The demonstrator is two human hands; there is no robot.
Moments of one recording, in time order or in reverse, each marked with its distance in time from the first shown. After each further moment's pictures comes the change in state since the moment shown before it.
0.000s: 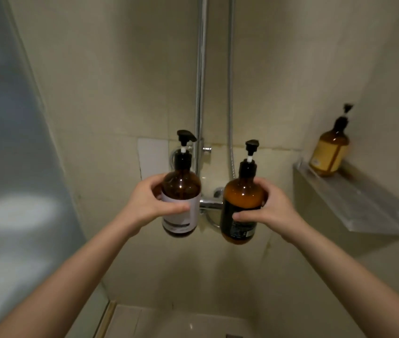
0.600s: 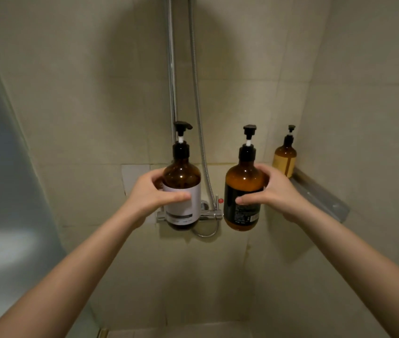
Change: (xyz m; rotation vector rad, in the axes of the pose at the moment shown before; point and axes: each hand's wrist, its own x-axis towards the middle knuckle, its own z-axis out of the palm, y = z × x) left_hand 0.012 0.094 -0.004 -0.054 -0.090 0.054; right_hand -0.034 -0.088 -0.070 -0.053 0.100 0.002
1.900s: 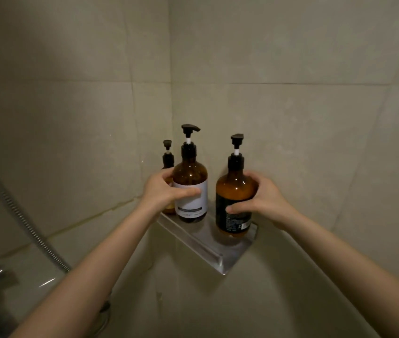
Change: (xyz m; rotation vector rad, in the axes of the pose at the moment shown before) left_hand 0.262 -0.023 0.290 -0.171 -0.533 0.150; right_hand 0.031 0.117 -0.160 -0.147 0.626 0.333
